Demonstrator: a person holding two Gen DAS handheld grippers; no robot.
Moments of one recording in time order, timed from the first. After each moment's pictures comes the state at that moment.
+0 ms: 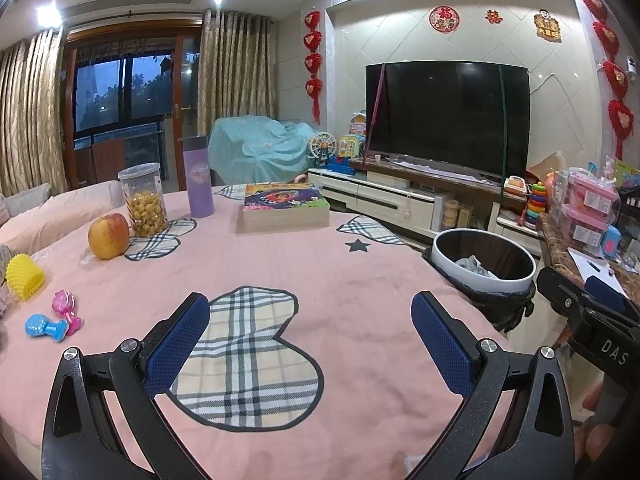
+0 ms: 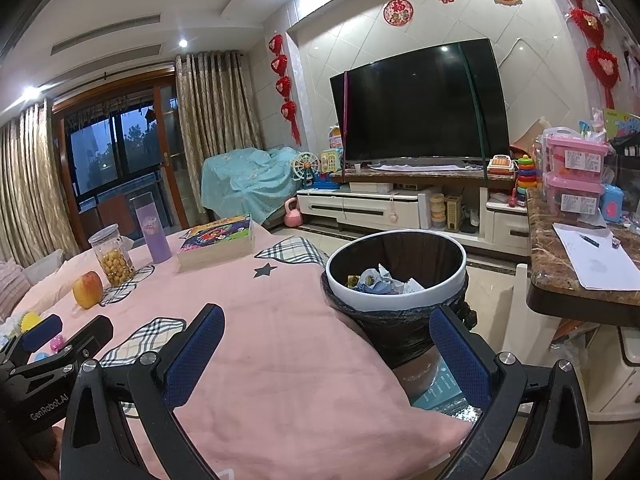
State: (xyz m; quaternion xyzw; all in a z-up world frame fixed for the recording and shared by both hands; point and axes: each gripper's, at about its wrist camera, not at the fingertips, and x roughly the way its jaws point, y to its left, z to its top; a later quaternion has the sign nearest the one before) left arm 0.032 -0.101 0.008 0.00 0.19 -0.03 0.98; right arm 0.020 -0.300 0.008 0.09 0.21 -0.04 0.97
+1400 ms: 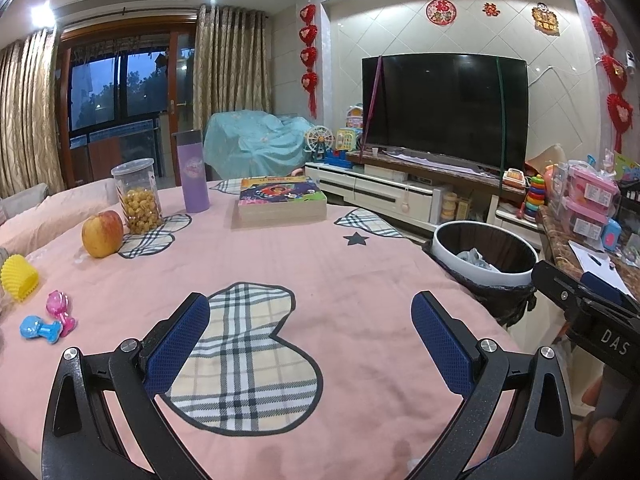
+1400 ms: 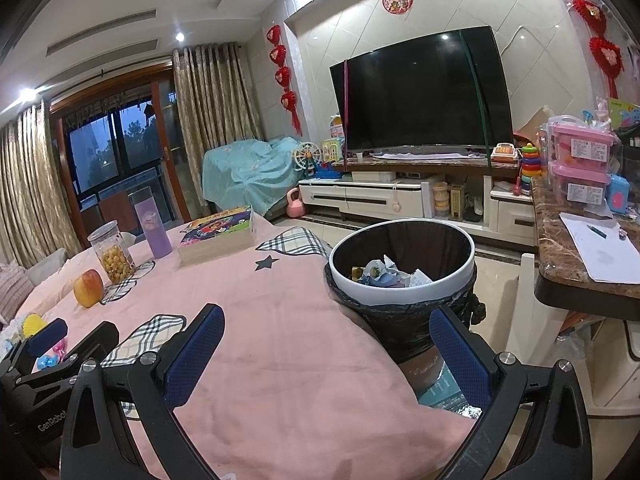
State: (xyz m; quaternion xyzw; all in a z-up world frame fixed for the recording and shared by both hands) left arm 0.042 -0.103 0.004 0.01 0.20 -0.03 0.98; right arm 0.032 -0.302 0.002 0.10 0.23 -0.03 0.97
